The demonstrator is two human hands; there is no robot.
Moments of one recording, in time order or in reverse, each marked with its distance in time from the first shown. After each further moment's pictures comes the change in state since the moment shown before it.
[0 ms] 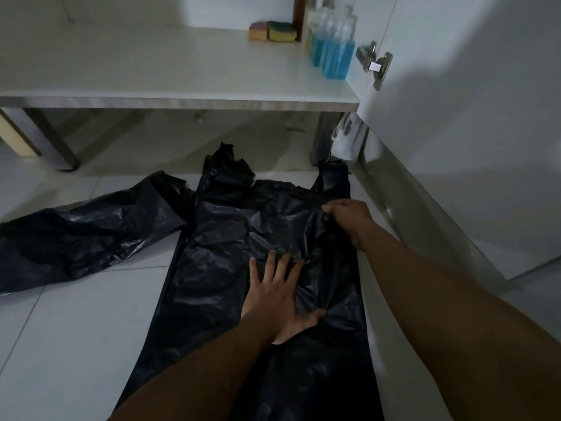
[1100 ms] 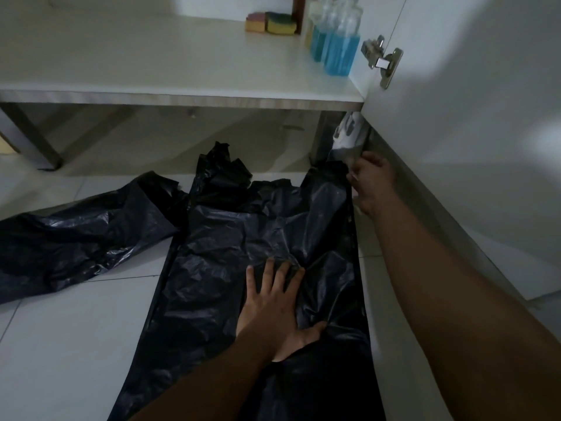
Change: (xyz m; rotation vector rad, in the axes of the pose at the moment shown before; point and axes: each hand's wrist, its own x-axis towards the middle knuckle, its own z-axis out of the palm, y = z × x) left_hand 0.000 0.000 -0.003 -0.034 -0.008 -0.001; right_hand 0.045 -0.058 -0.016 0.589 0.191 -0.121
